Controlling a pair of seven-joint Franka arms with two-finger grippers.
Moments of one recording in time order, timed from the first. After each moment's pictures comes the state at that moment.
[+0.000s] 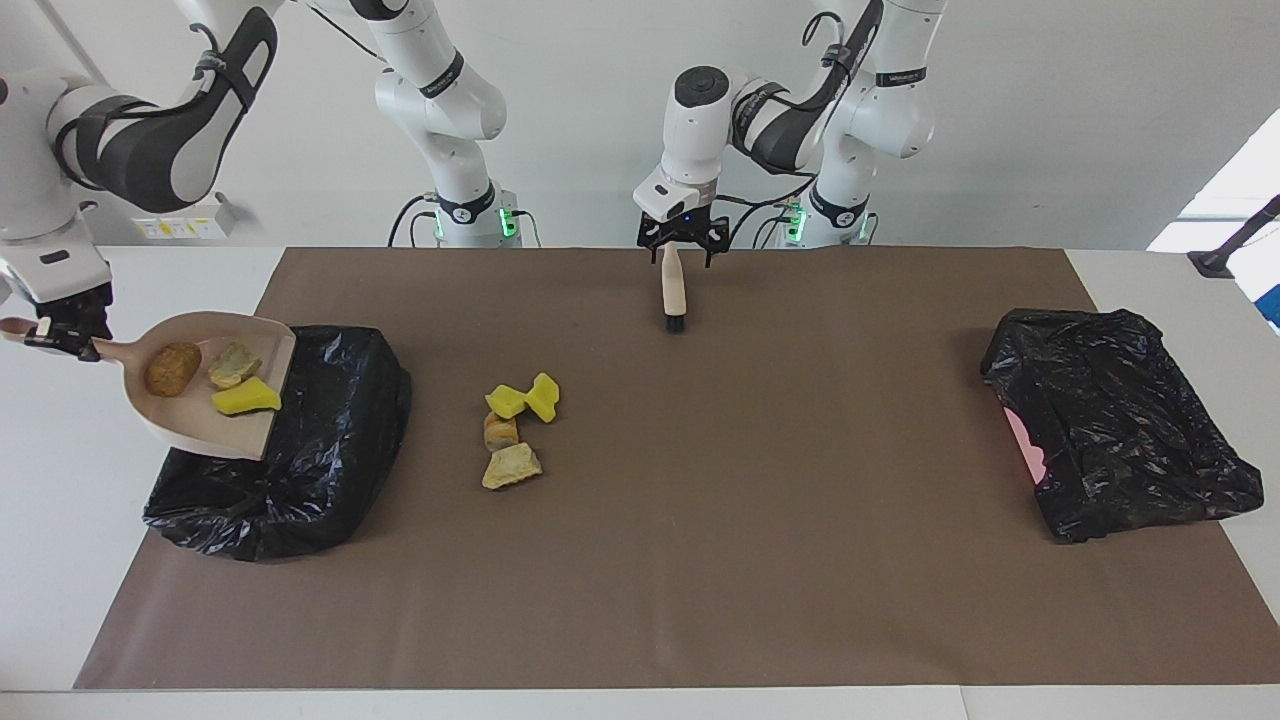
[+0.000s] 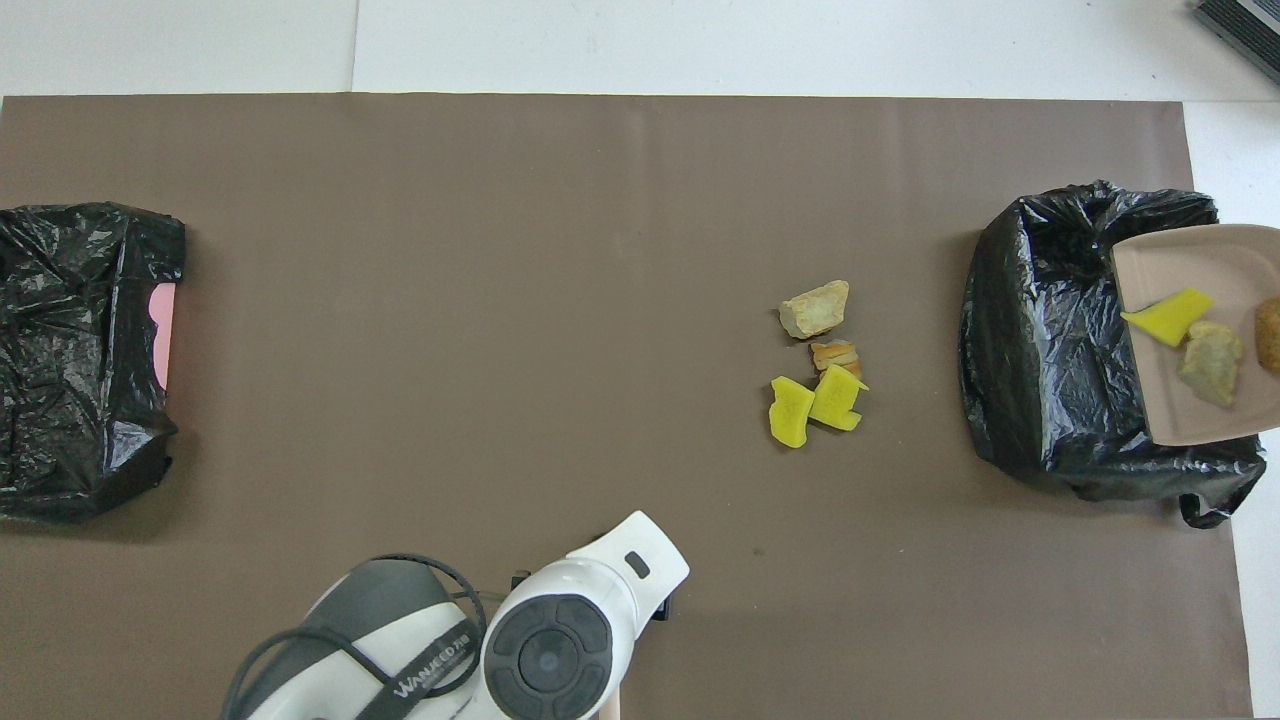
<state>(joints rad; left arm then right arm) -0.86 -0.12 0.00 -2.24 -0.07 2.14 -0.68 -0.30 0.21 -0.09 -1.58 -0.30 1.95 -1.96</state>
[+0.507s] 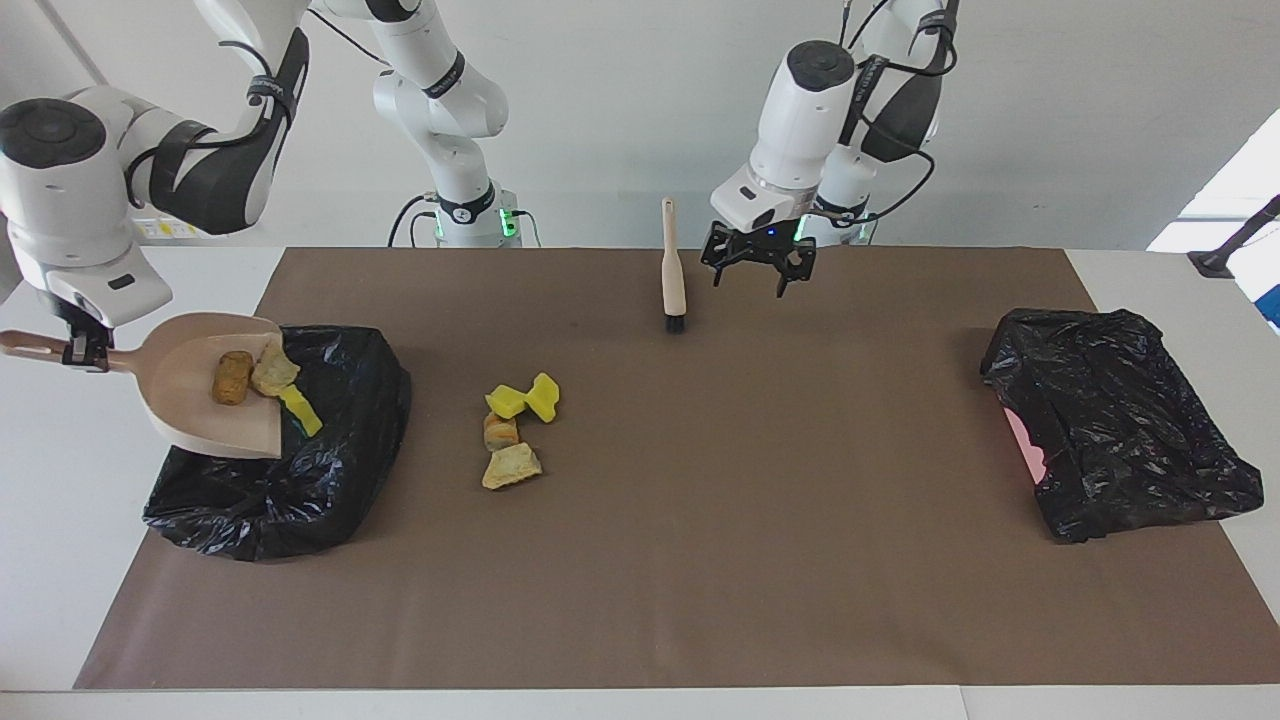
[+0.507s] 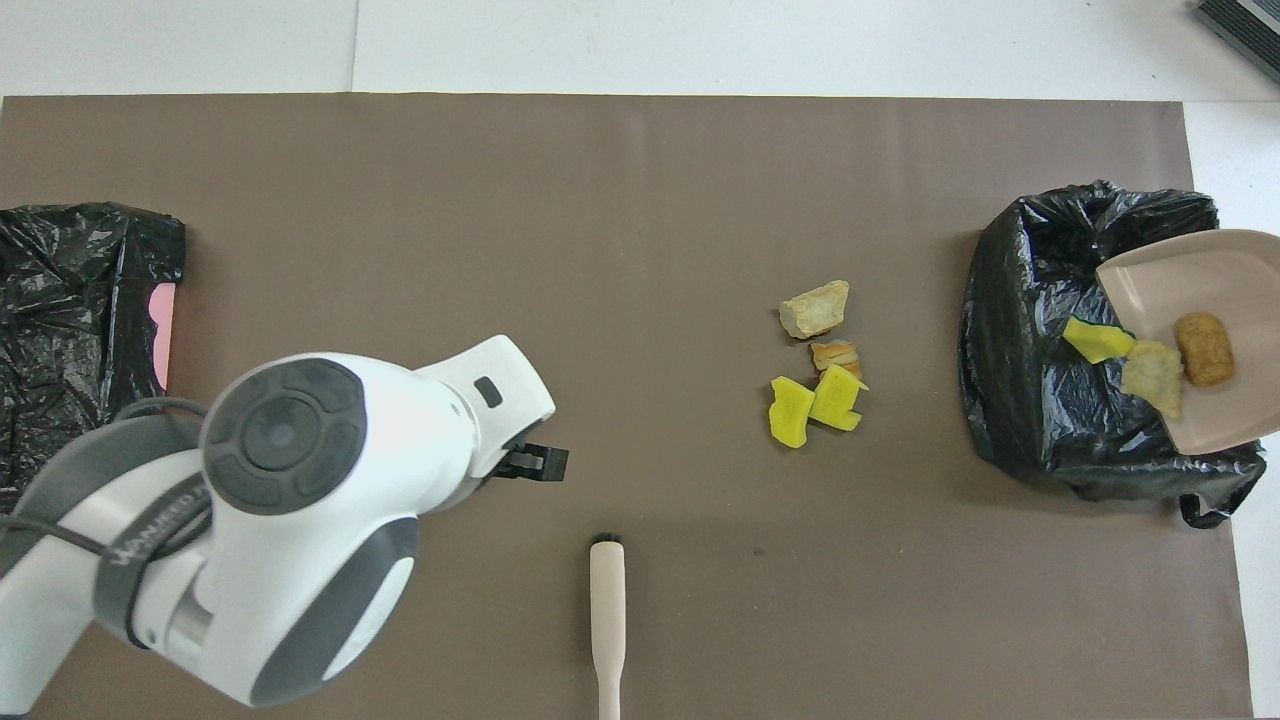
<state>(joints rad) -0.54 -0.10 0.00 -1.95 -0.07 1.91 -0.25 -0.21 0.22 -0.09 -1.59 -0.52 1.95 -1.96</state>
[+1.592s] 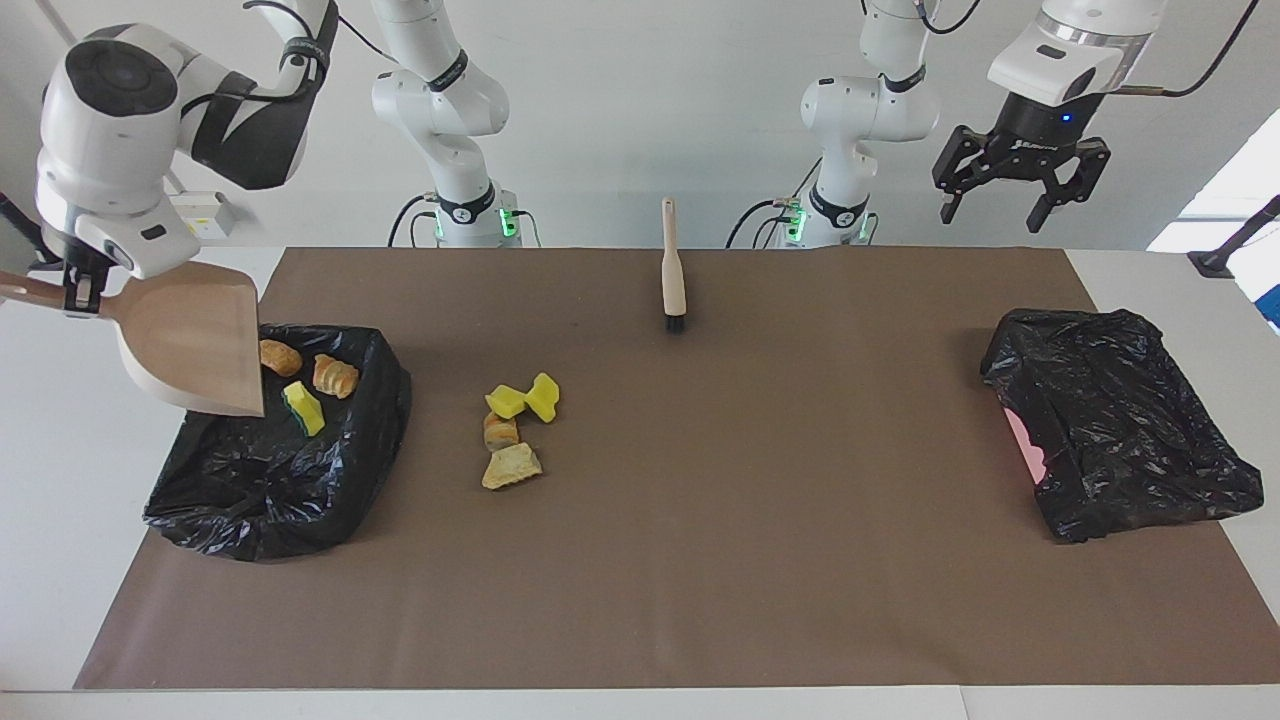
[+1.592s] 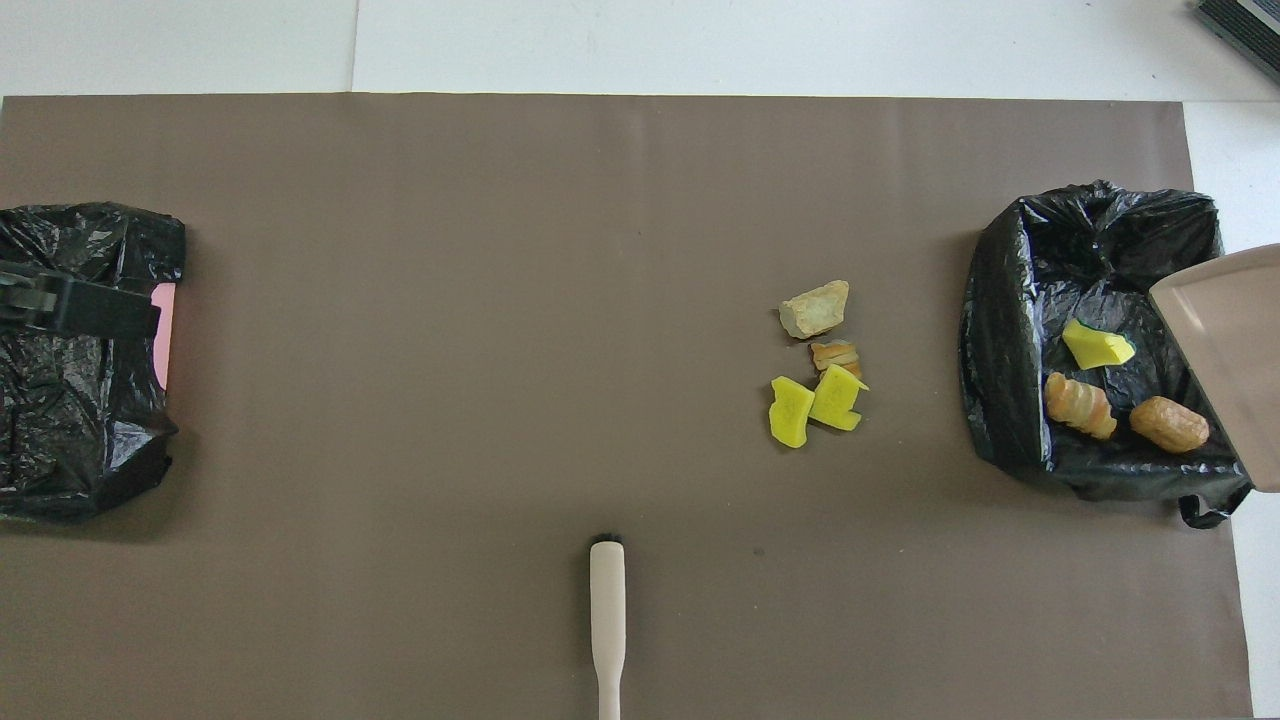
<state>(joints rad) -0.16 0.00 0.00 -1.34 0.01 1.43 0.09 -0.12 0.06 -0.08 -1.61 -0.69 1.79 -1.88</state>
